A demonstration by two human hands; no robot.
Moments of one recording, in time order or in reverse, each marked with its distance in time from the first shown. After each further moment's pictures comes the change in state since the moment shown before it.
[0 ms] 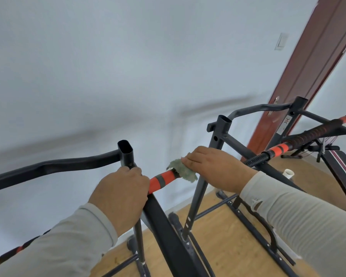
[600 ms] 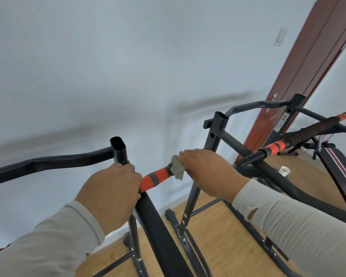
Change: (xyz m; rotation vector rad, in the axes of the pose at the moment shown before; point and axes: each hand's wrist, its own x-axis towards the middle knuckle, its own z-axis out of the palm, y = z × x) left_hand 0.002 -0.002 -0.002 -0.078 -0.007 -0.003; right_hand 0.005 -0.030 -0.010 0.301 0.074 0.293
